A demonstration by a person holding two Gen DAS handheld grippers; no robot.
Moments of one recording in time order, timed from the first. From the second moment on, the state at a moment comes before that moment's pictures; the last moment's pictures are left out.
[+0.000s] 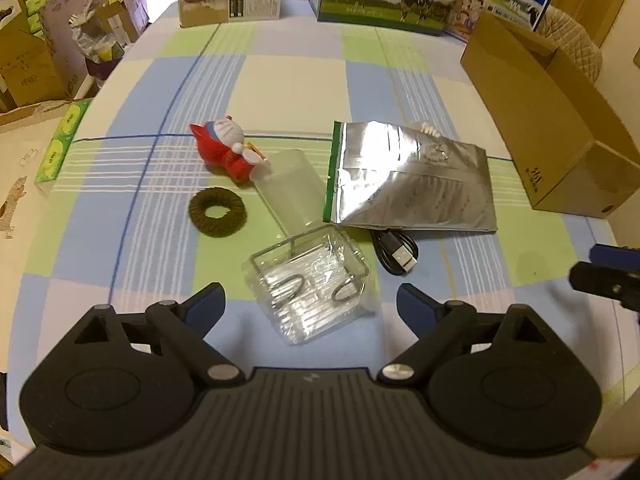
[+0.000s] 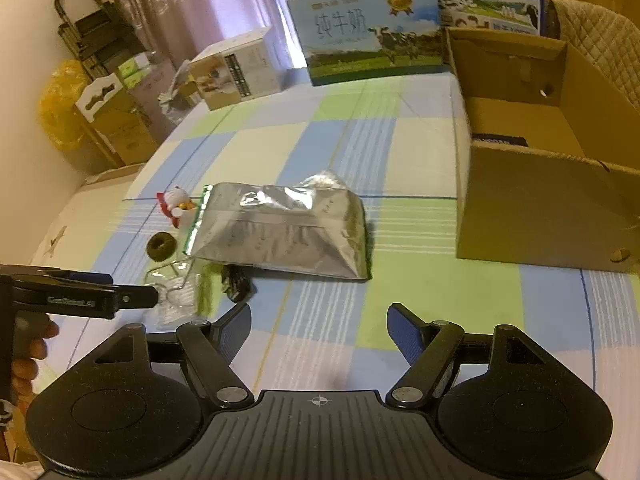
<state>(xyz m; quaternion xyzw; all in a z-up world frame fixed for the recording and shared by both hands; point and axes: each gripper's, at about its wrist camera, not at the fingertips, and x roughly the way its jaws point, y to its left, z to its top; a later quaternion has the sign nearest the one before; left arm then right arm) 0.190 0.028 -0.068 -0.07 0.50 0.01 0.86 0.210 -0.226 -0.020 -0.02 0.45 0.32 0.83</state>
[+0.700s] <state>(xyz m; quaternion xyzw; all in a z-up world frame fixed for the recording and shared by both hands) 0.224 0.024 -0.107 -0.06 0.50 0.05 0.86 0.259 -0.205 -0.023 -0.04 0.42 0.35 0.83</state>
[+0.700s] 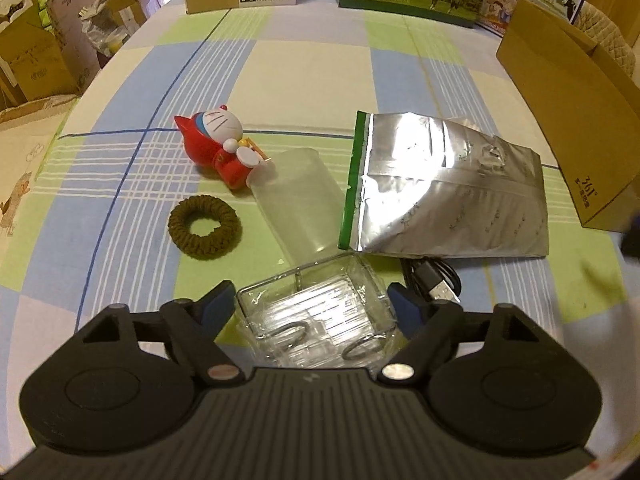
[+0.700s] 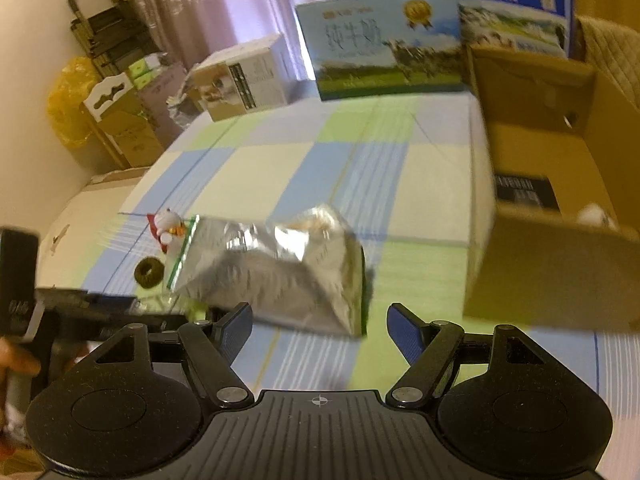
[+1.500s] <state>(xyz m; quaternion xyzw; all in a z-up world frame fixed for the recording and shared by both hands) 0.169 0.082 -0.099 -0.09 0.51 0.13 0.85 0.316 -0.170 -0.080 -0.09 0.49 0.35 0.80</state>
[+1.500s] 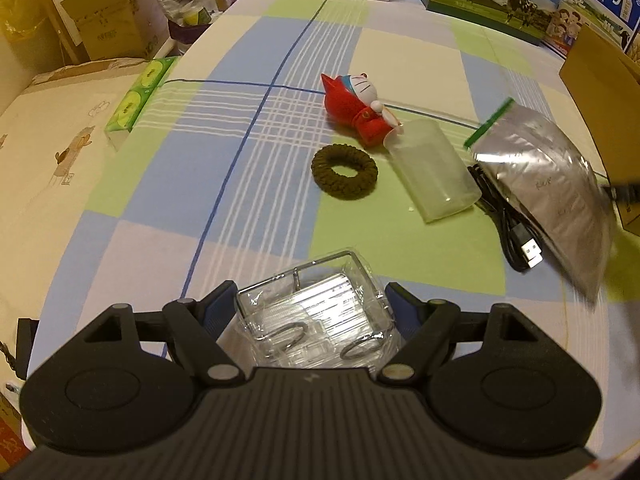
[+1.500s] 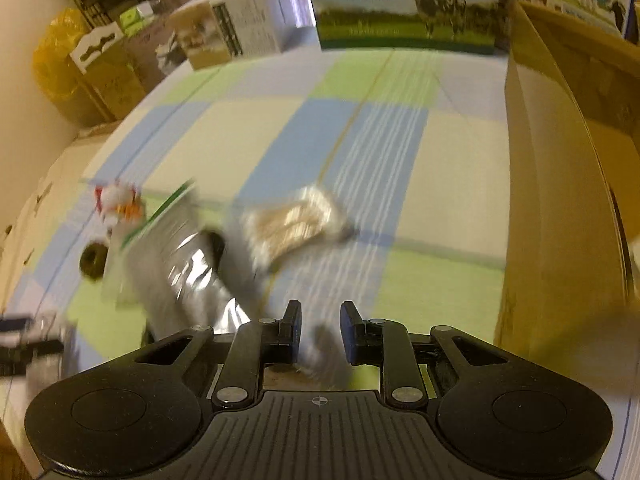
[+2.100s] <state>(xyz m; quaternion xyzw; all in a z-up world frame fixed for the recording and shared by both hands) 0.180 0.081 -0.099 -0.06 0.51 0.10 0.85 0.230 -0.174 -0.036 -0.08 0.42 0.38 0.82</state>
